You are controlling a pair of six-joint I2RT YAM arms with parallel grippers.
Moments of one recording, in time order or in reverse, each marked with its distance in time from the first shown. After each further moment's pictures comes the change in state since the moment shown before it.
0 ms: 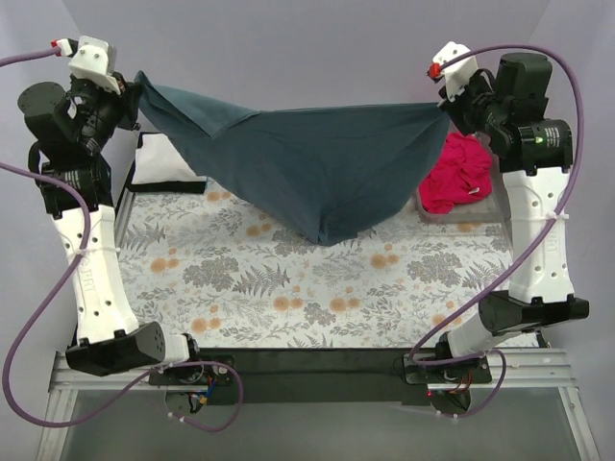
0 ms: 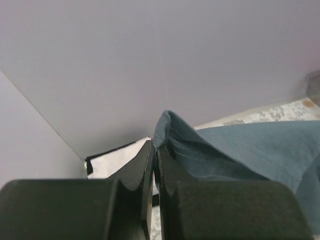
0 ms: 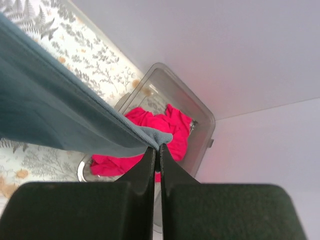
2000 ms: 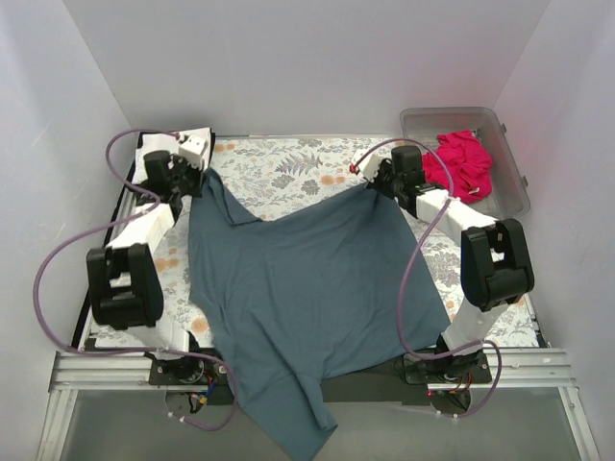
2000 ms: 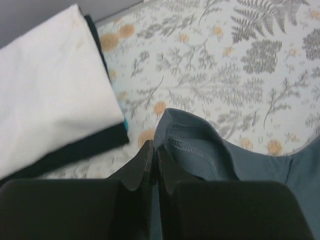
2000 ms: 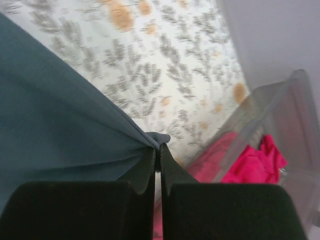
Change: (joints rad) left arm -0.124 0.181 -0.851 0.541 -0.113 0.180; right arm 0.181 0.161 -1.005 0.939 0.042 -0.127
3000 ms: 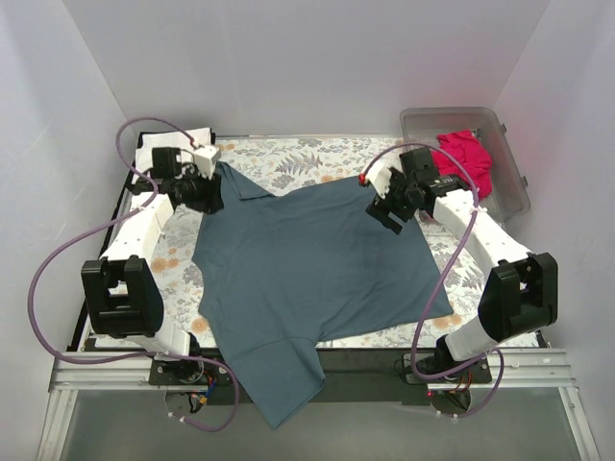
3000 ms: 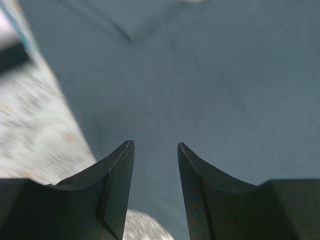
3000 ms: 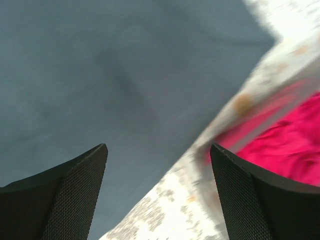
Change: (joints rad) left arm -0.082 0.006 0.276 -0.586 0.053 -0.029; right arm 0.019 -0.191 0.140 -0.612 -0.037 0.121
